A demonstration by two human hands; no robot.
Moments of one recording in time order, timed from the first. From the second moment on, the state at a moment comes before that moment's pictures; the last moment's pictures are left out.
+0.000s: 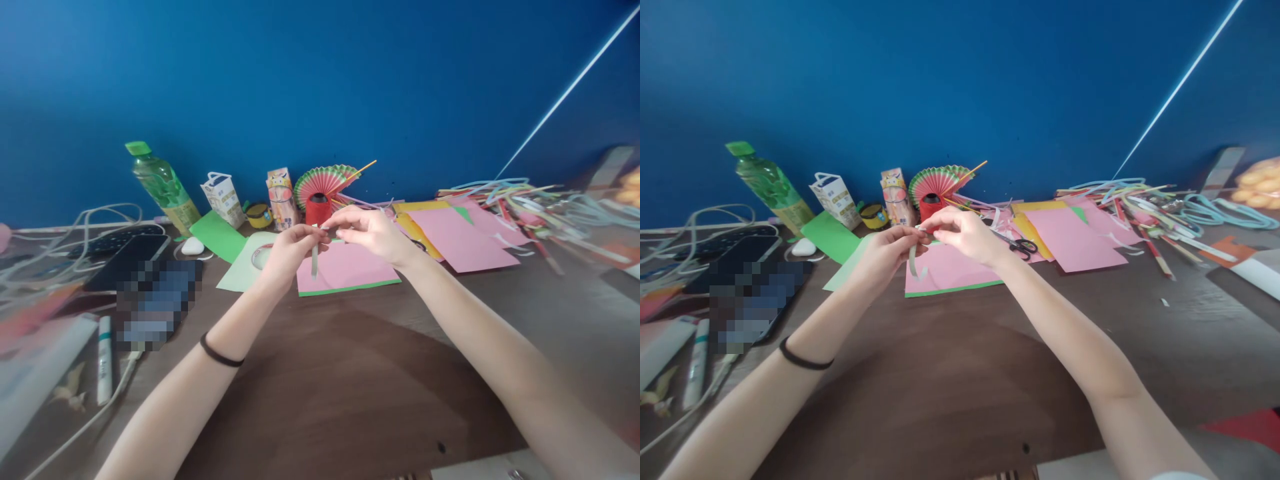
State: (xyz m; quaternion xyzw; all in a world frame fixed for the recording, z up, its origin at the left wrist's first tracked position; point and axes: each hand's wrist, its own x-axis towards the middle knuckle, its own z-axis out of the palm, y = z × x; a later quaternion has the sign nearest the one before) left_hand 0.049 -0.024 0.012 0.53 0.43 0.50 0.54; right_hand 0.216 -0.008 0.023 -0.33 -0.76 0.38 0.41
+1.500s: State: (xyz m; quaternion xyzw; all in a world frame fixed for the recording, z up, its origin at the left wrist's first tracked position) left_hand 0.038 -0.024 0.013 0.83 0.44 0.33 0.10; right_hand 0.216 -0.012 0.023 -0.36 -0.87 0.11 0.33
